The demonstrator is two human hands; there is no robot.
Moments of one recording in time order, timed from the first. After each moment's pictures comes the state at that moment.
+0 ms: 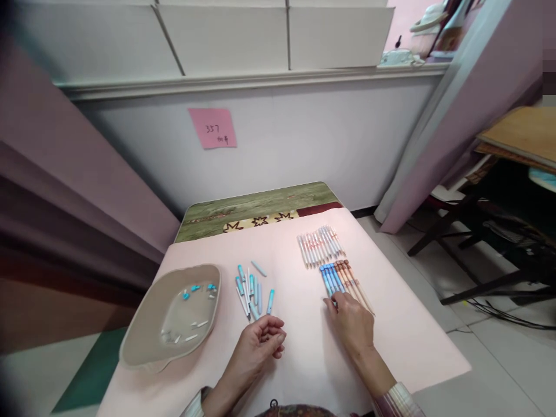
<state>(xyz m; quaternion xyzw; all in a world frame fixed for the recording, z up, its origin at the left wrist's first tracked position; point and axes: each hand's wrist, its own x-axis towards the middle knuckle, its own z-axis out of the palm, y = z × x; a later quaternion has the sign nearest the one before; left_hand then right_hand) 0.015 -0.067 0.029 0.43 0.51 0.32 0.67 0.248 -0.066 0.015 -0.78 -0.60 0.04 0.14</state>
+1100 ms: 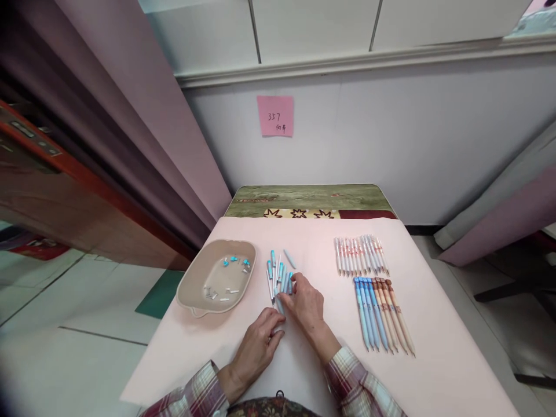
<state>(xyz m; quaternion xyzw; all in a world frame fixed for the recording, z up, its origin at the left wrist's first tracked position) -0.018 -0.100 0.018 0.71 0.58 0.25 0.31 0.121 -0.006 -0.004 -0.62 -0.71 0.26 0.20</state>
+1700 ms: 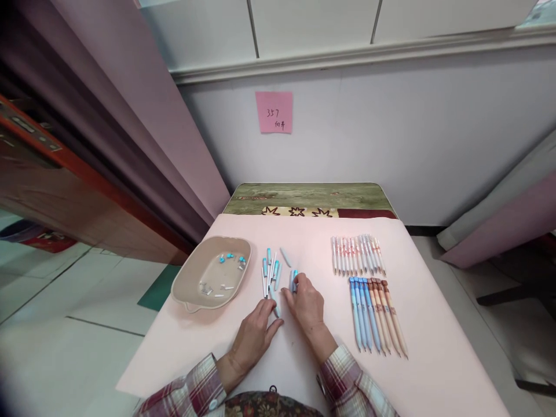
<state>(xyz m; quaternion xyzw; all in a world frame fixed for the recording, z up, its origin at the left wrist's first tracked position) -0.004 -0.087 0.009 0.73 0.64 0.18 0.17 0.138 -0.007 -0.015 -0.64 -0.70 0.23 0.22</state>
